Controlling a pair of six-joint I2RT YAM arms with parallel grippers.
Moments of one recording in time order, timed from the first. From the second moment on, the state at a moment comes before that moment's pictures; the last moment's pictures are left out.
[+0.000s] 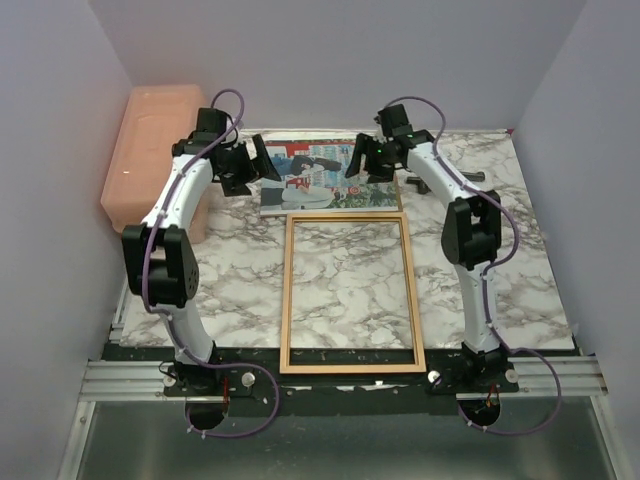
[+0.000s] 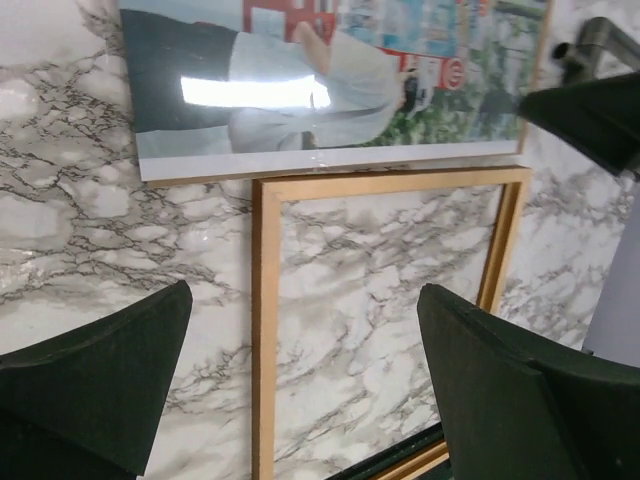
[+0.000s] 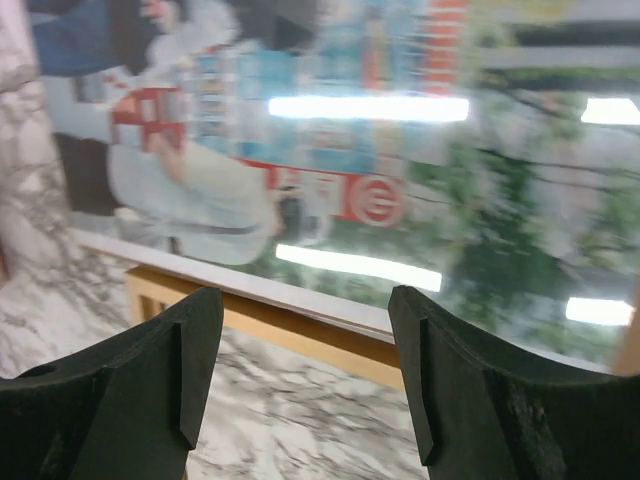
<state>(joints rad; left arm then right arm) -0.08 1.93 1.72 -0.80 0.42 -0.45 0.30 2.31 2.08 -0.71 -0.25 0.45</state>
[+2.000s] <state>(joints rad) -0.08 0.88 1.20 -0.56 0.22 -0.40 0.95 2.75 2.45 -0.25 0.57 0.00</state>
